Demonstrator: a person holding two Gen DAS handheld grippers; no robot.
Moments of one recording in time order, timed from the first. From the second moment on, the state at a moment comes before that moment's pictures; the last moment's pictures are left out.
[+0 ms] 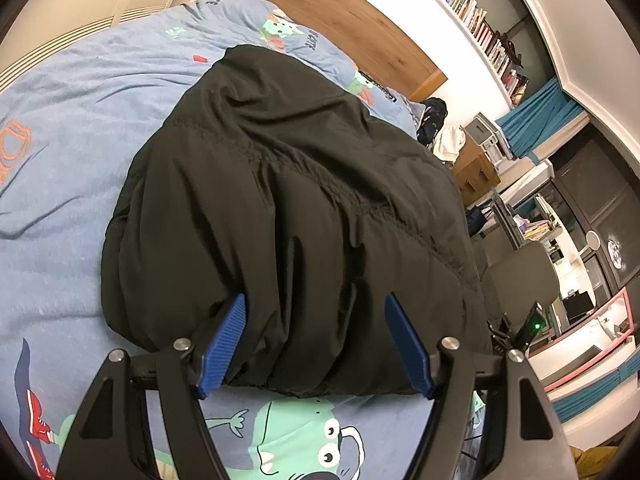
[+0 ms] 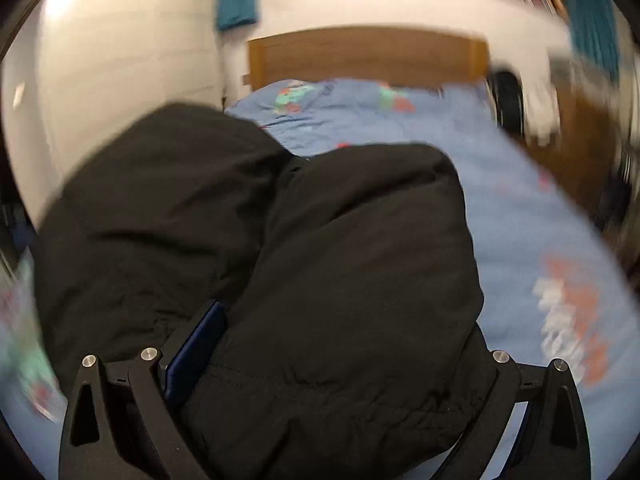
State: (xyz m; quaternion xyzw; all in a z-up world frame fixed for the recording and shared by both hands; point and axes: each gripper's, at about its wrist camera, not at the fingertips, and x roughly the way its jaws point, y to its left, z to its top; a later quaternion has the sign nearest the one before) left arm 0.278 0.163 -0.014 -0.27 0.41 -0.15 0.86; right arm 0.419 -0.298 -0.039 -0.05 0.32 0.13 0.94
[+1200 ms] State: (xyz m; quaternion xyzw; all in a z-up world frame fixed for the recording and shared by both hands) left arm 0.273 0.150 -0.012 -0.27 0.41 -0.13 0.86; right arm 0.394 -0.260 -0.010 -0.03 0.34 0.13 0.93
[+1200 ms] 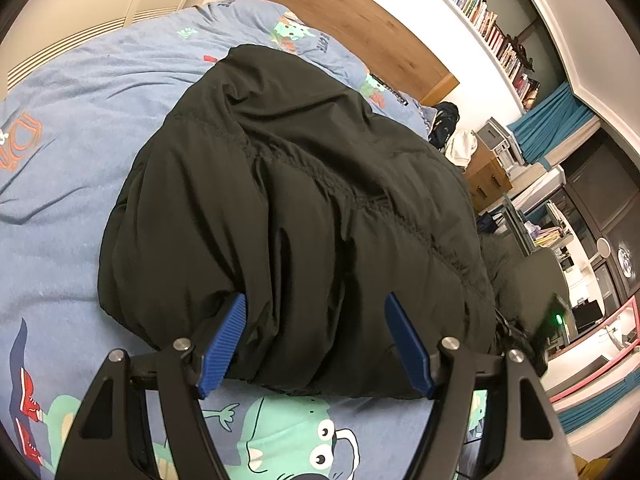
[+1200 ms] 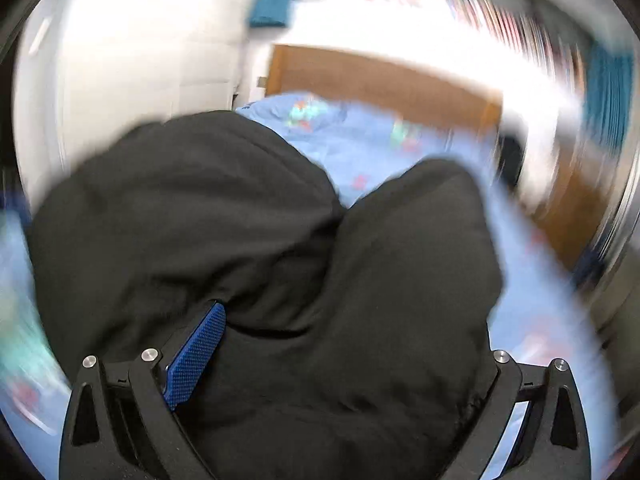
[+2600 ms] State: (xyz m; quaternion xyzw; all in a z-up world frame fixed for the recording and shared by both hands) left arm 0.257 0.151 0.007 -0.26 0.41 -0.14 0.87; right arm 0.432 -0.435 -0.078 0.44 0.39 0.10 0.81
